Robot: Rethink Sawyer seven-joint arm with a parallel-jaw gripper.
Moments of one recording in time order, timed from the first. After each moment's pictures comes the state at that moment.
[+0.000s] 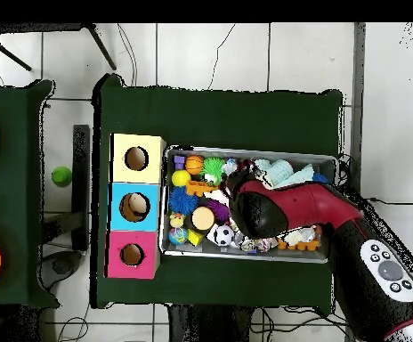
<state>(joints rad) -0.82 -0.63 0.66 1.76 -0.76 0.32 1.12</state>
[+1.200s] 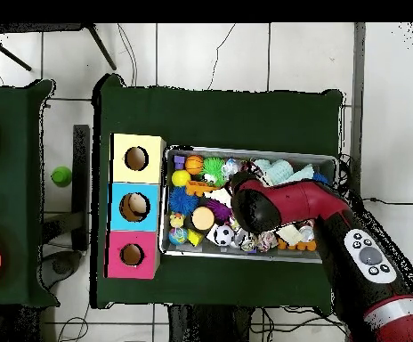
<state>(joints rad) -0.74 -0.53 0.53 1.65 -0.82 0.30 1.12</state>
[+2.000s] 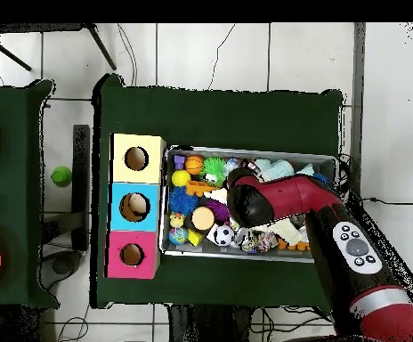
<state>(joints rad) -0.66 -0.50 0.46 1.59 -0.82 0.30 1.12</state>
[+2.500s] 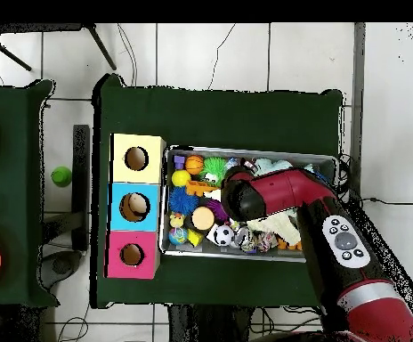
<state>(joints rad) -0.60 -0.50 0.42 1.55 -0.81 0.39 1.12</state>
